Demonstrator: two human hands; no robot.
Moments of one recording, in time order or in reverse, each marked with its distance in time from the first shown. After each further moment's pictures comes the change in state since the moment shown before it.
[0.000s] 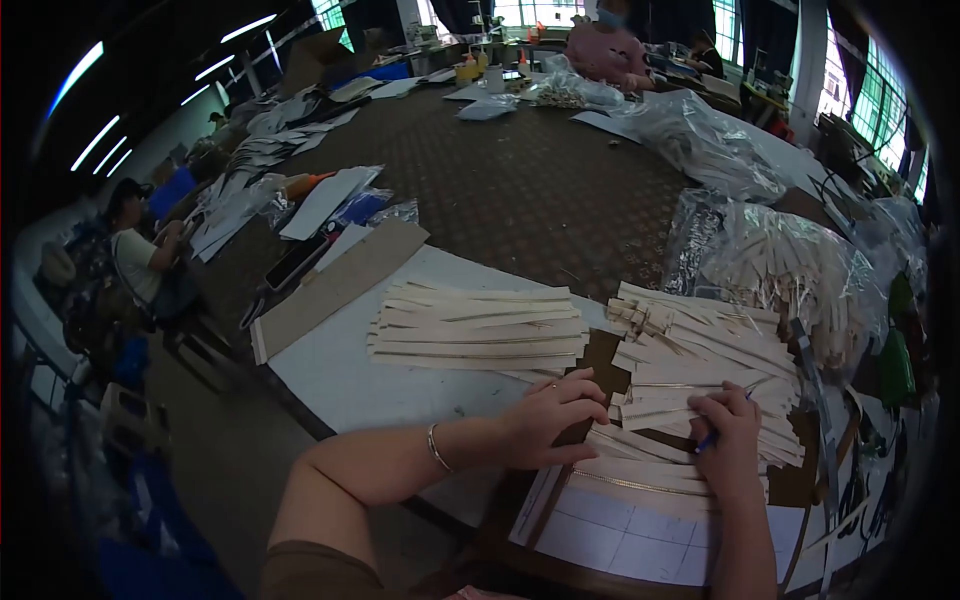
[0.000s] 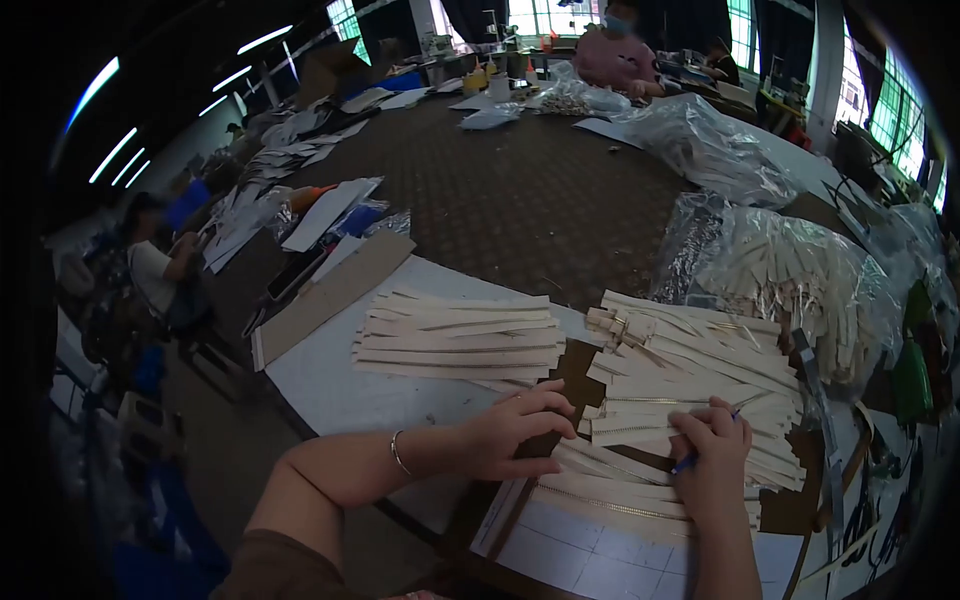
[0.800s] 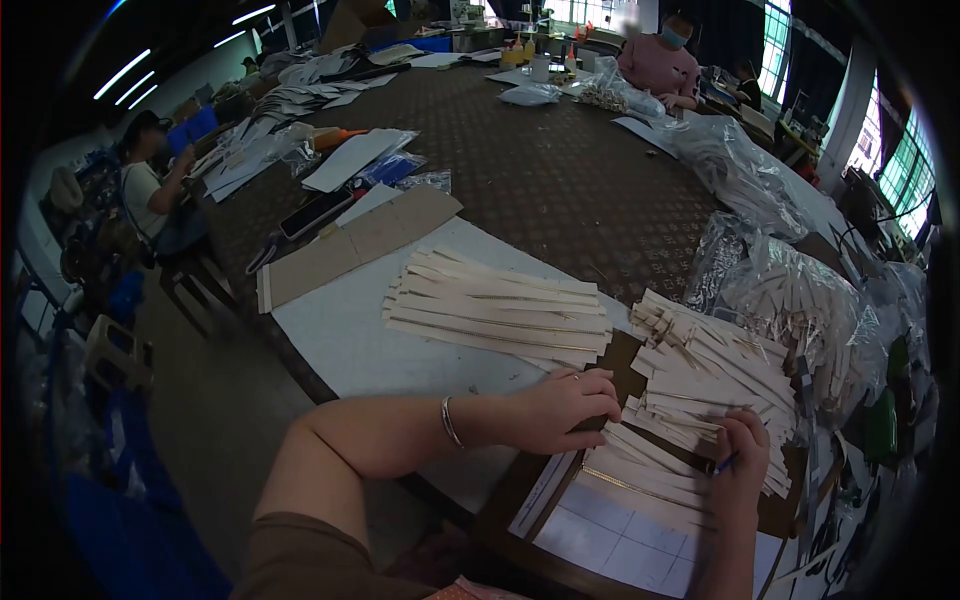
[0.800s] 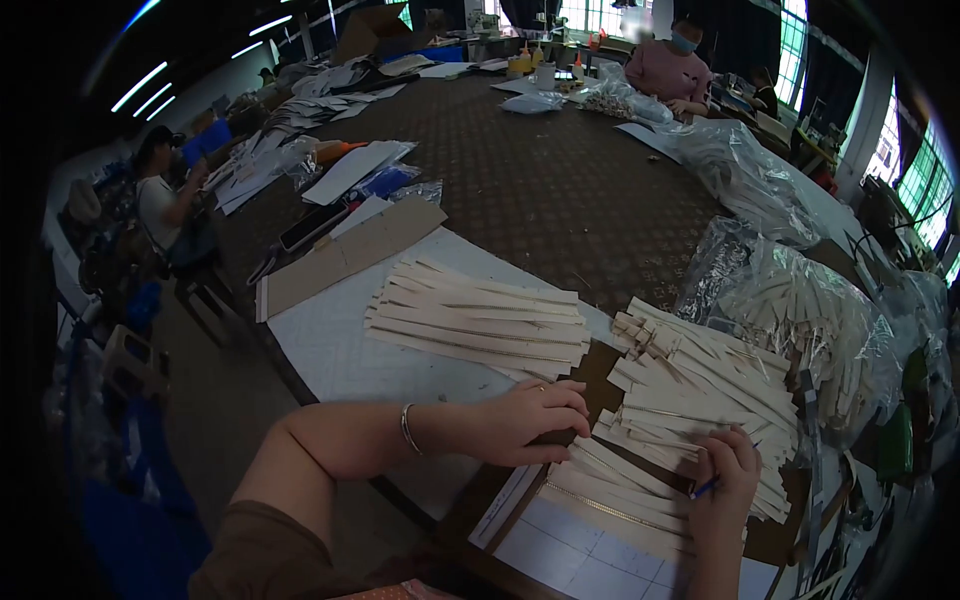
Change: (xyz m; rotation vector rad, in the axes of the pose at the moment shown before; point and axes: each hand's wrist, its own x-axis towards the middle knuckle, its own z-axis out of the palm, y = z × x) left_hand 0.001 -0.003 -0.002 0.050 0.056 0.066; right_hand -0.002 0.006 -0.008 0.084 0.146 -0.026
